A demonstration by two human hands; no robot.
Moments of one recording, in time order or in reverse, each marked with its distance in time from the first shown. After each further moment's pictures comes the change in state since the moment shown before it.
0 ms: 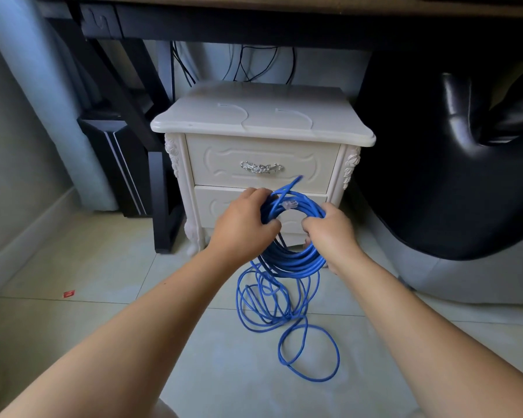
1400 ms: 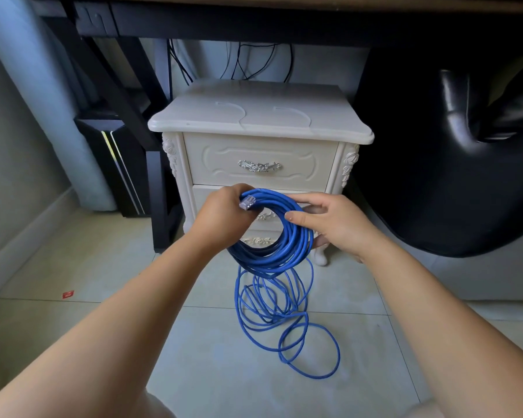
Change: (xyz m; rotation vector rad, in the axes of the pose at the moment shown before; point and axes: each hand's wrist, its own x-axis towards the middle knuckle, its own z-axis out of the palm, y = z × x) left_hand 0.009 -0.011 -0.024 -0.027 -0.043 -0.123; right_hand -0.002 -0.013 -0.033 0.106 -0.466 -0.221
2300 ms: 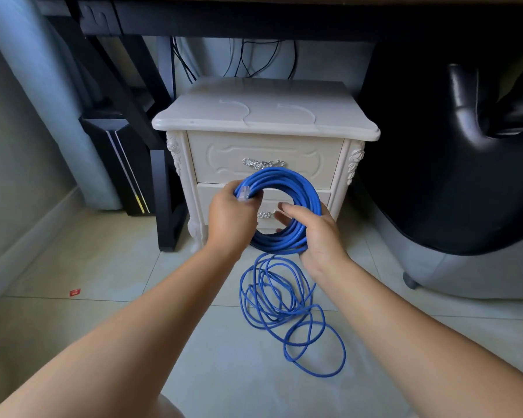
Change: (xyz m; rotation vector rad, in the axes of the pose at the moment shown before) left_hand -0.009 0.017 0.017 -0.607 0.272 -0.271; right_hand 0.017 0.023 0.059 0.791 0.350 0.090
